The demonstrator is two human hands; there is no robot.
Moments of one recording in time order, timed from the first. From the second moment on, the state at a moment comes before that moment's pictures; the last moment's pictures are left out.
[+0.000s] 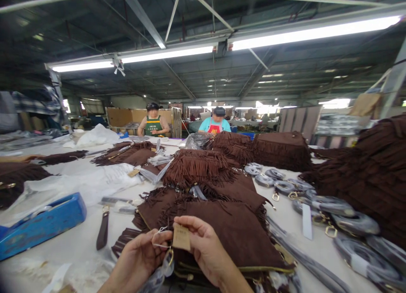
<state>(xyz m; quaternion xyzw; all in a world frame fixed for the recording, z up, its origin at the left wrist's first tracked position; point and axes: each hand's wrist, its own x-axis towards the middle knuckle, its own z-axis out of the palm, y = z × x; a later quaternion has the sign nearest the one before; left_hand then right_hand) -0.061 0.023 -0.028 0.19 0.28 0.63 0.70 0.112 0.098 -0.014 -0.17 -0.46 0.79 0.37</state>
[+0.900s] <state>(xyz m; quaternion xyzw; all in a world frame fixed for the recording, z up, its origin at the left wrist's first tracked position) -0.113 0.012 -0.008 0.38 0.62 0.68 0.11 0.117 0.104 -0.024 -0.27 -0.77 0.49 0.31</state>
